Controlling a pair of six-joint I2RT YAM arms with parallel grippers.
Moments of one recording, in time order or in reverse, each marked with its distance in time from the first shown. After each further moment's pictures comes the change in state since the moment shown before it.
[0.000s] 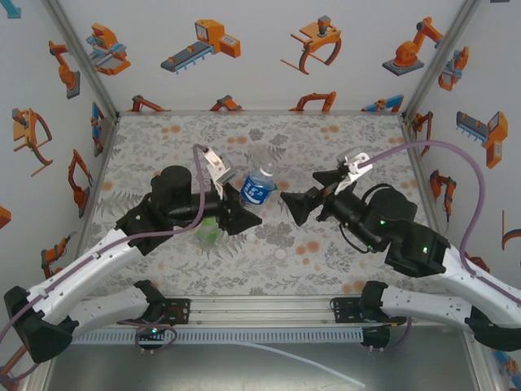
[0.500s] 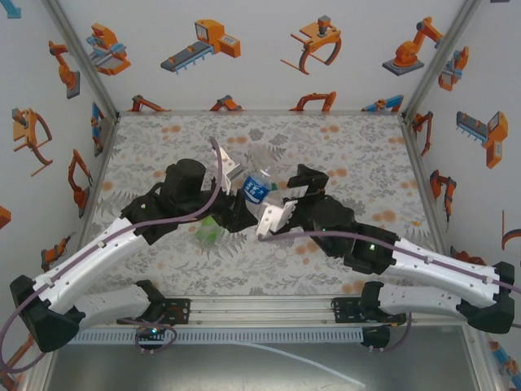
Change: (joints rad) left arm 0.000 0.091 0.112 -0.275 -0.135 -0.019; right arm 0.093 0.167 -0.138 0.102 0.260 -1.085
